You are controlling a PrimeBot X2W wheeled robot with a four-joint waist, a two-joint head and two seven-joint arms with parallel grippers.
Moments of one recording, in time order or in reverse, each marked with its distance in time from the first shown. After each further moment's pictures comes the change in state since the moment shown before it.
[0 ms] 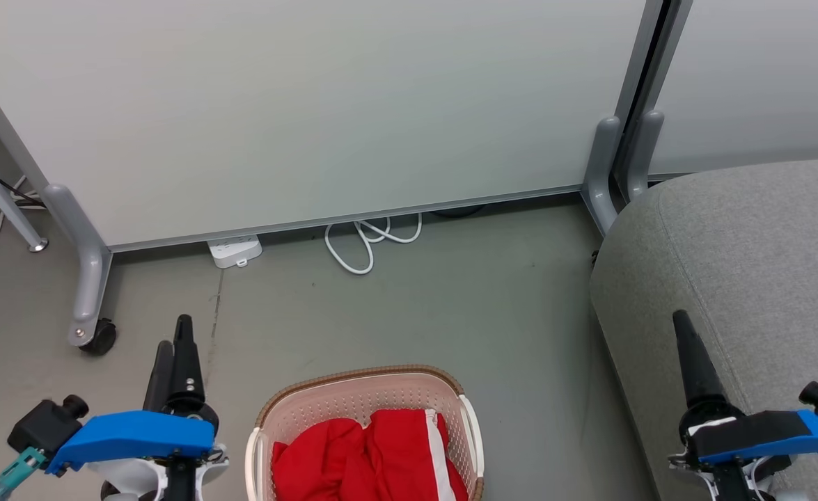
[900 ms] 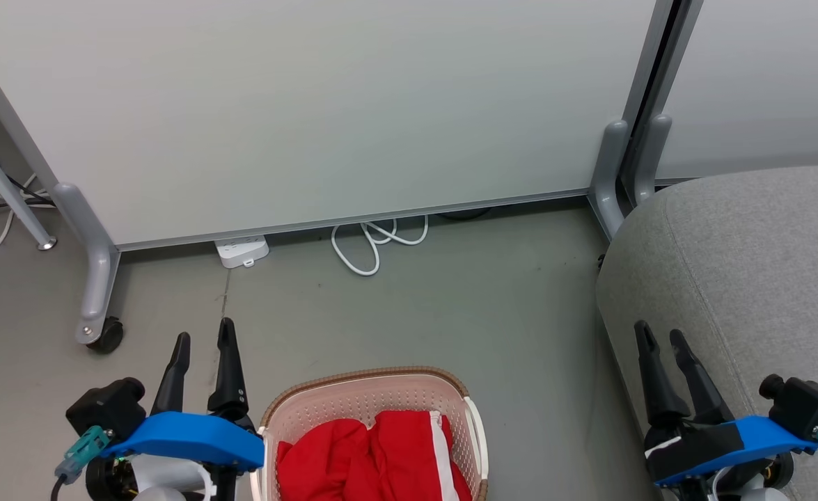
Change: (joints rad) left arm -0.004 0.035 -0.123 0.029 0.436 0.054 -0.090; right arm 0.011 -0.021 0.079 0.001 -0.423 0.000 -0.090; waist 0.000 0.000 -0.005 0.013
